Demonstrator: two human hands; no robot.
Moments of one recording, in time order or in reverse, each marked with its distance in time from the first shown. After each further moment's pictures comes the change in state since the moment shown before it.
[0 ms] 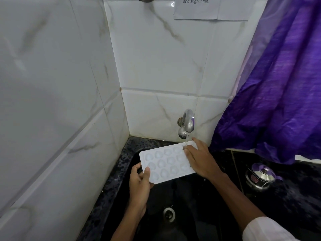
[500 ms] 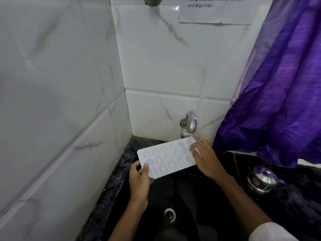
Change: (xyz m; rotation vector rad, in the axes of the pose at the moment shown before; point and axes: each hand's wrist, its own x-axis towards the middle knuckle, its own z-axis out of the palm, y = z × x) left_hand 0.005 0.007 0.003 -0.053 0.098 -0.019; right_hand -0.008 0.000 -0.015 0.183 0.091 -0.096
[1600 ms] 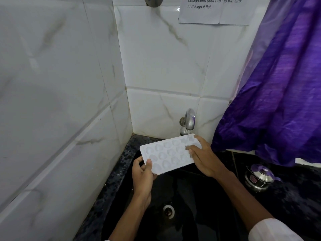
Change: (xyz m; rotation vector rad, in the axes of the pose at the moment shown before) left_hand -0.018 0.009 0.011 -0.040 0.006 0.003; right_hand -0.005 0.012 -0.003 -0.209 -0.132 -0.093
